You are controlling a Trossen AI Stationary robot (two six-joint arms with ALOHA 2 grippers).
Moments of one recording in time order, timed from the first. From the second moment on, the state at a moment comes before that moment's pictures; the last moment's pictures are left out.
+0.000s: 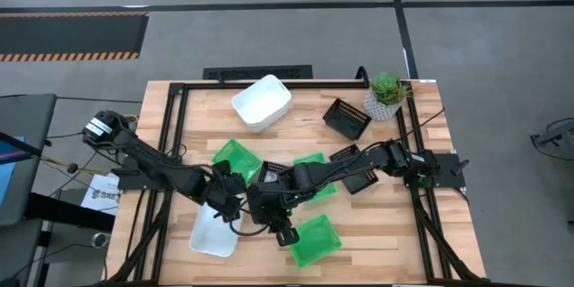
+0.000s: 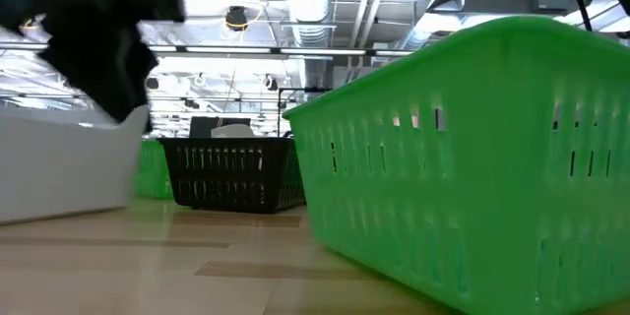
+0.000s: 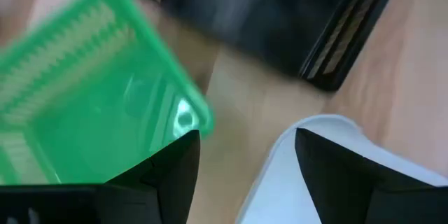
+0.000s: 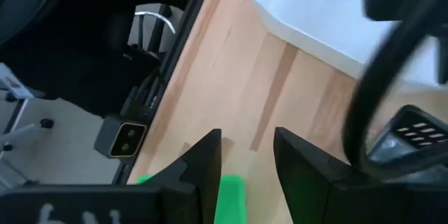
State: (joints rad) left arm -0.48 1.44 0.85 -0.63 -0.38 -0.66; right arm 0.29 2.30 2.30 -1.00 -0.31 0.03
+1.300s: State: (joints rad) left arm -0.68 1.14 1.60 -1.47 -0.80 -0.90; right arm 0.28 2.30 2.30 -0.68 -0.31 -0.24
